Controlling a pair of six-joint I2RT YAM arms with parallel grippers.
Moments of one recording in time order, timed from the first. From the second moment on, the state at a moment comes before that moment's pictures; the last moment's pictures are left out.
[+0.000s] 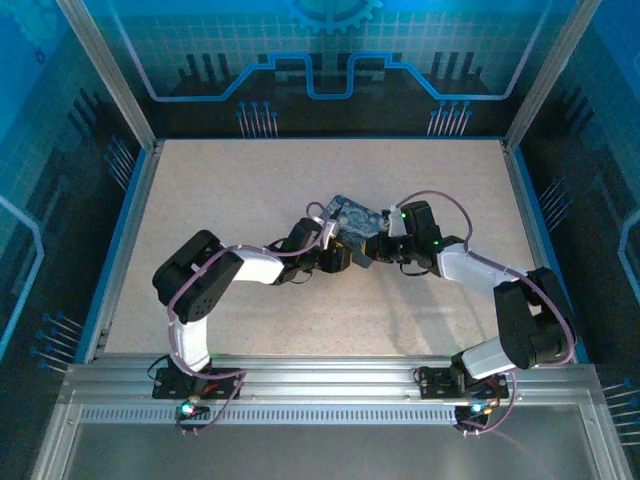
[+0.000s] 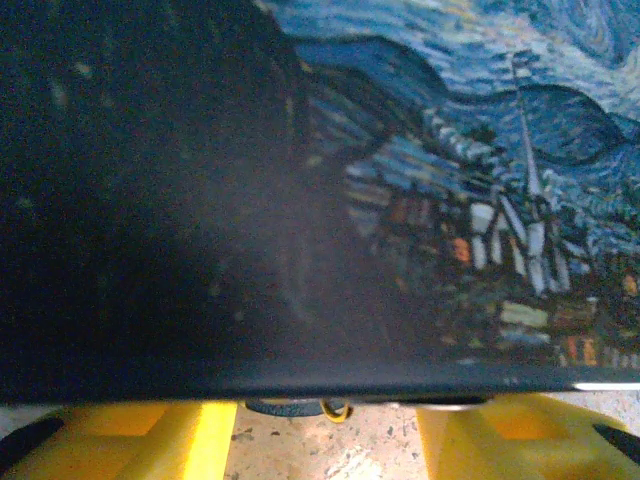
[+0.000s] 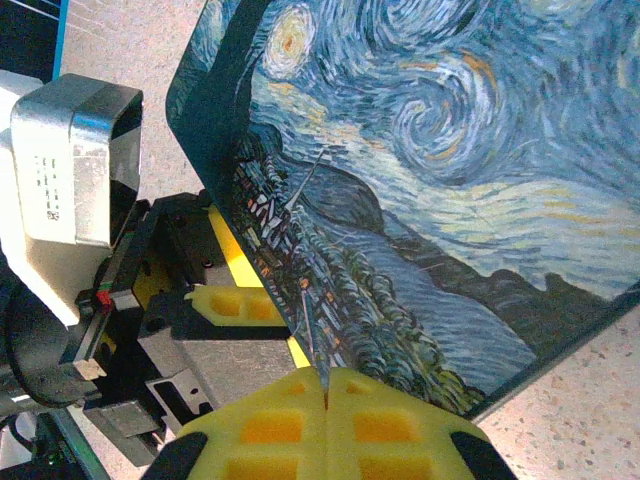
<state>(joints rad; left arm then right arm) -0.65 1.90 0.87 0.34 0.23 -0.48 0.36 1.47 0.76 -0.12 -0.49 0.53</state>
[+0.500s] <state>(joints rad) -0.67 1.90 0.87 0.35 0.20 -0.54 0.36 1.47 0.76 -0.12 -0.49 0.53</state>
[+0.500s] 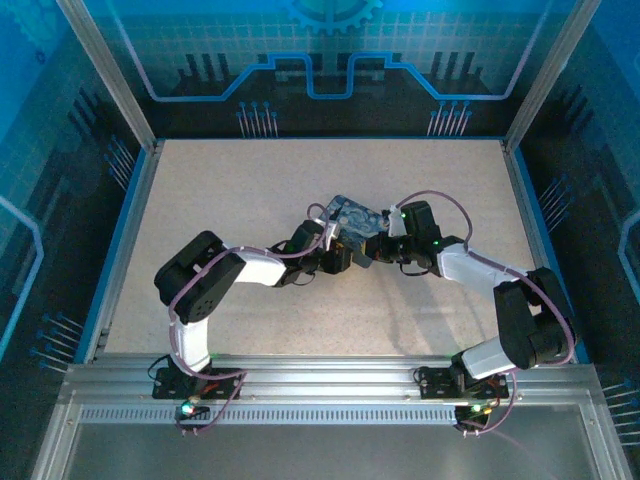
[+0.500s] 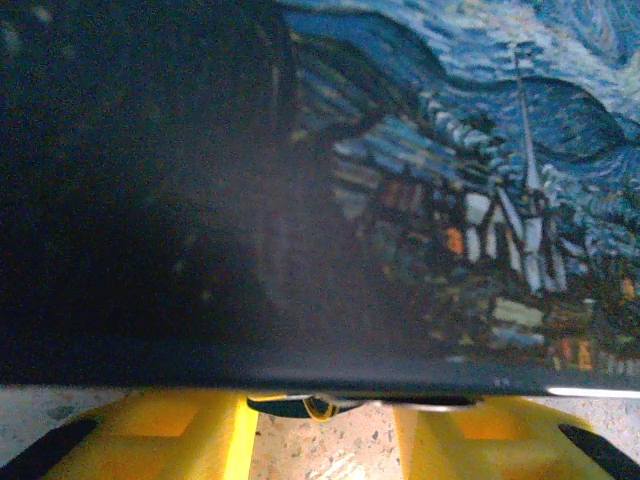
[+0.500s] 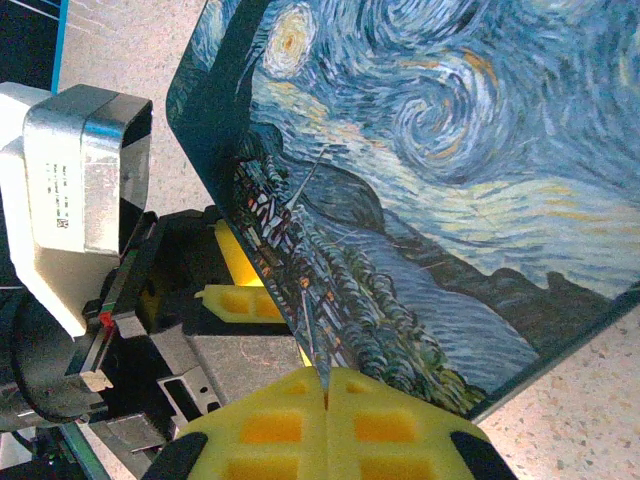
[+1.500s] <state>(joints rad) -0.67 1.82 0.87 0.32 0.19 -0.65 0.37 1.23 0.65 -0.12 -0.47 0.42</state>
